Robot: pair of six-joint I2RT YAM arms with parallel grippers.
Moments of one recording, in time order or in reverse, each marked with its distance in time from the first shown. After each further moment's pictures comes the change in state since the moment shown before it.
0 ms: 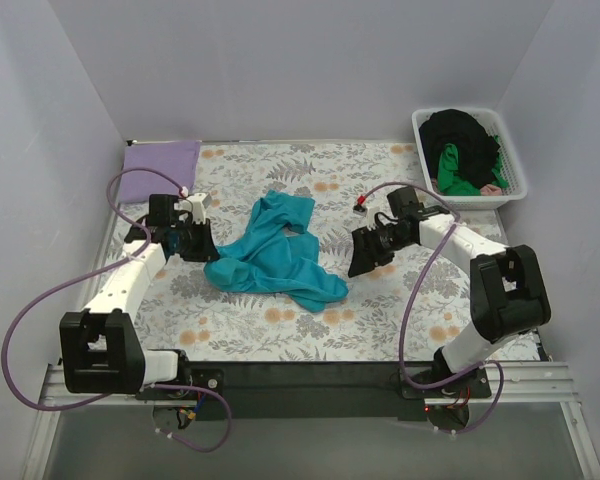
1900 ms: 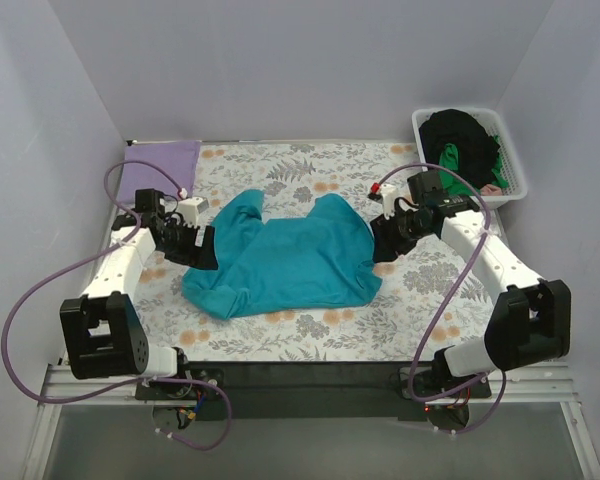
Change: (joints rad) left arm 0.115 0.093 0.103 -0.253 0.092 0.331; right arm -0.035 -0.170 0.116 -0.241 0.216 -0.204
